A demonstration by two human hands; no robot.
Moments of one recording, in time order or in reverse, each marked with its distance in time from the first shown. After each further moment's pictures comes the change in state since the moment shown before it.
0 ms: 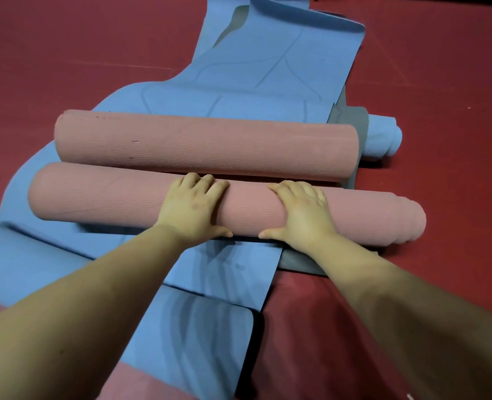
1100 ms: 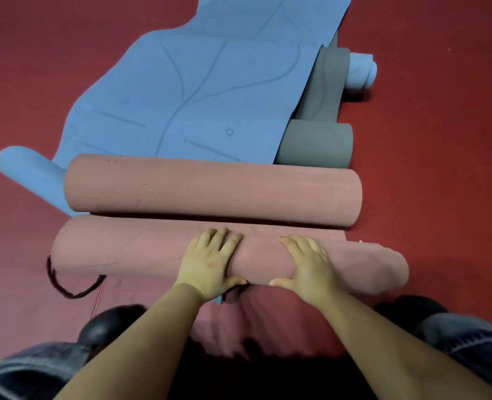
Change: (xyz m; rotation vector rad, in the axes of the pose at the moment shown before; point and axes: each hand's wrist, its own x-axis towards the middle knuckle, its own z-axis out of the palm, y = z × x) left_hand -0.300 0.120 -0.015 -0.126 -0.131 0.054; right_hand -0.319 -0.079 0.022 0.160 -0.142 0.061
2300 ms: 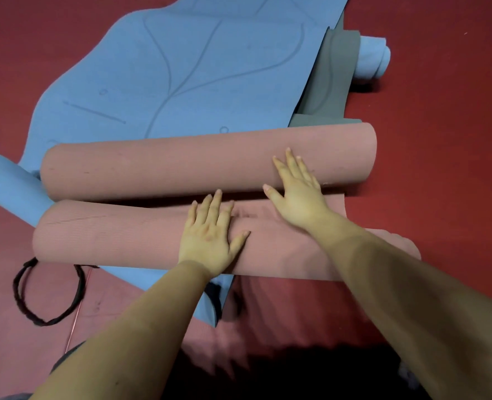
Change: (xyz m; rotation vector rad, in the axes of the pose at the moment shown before) left_hand 0.080 -0.015 0.011 -0.039 0.007 -0.219; right_hand 0.154 0.004 -0.040 0.056 -0.050 0.154
